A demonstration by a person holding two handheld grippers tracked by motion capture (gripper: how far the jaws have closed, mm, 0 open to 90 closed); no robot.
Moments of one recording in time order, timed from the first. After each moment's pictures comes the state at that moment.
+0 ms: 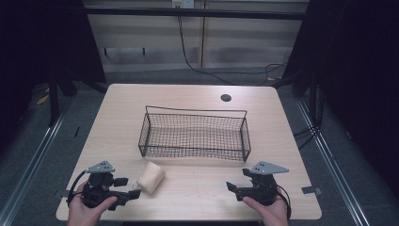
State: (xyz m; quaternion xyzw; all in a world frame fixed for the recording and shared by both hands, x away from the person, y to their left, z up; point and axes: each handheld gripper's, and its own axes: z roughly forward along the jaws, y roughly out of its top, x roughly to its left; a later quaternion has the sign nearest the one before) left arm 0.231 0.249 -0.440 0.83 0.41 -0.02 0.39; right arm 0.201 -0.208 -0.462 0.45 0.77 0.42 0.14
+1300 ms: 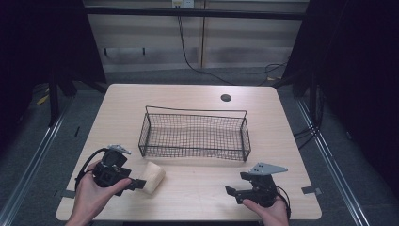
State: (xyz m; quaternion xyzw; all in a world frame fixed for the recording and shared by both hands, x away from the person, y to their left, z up) left arm 0.268 0.210 -0.399 0.87 0.42 -0.03 0.25; right arm 0.199 -0.207 -0.462 0.45 0.78 0.42 0.10
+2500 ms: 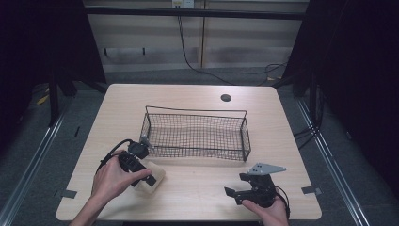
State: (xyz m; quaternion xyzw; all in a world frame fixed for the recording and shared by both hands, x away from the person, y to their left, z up) left arm 0.310 0.165 -0.423 0.90 0.41 -0.07 0.11; right arm 0.200 -0.206 -0.464 0.45 0.79 0.41 0.09
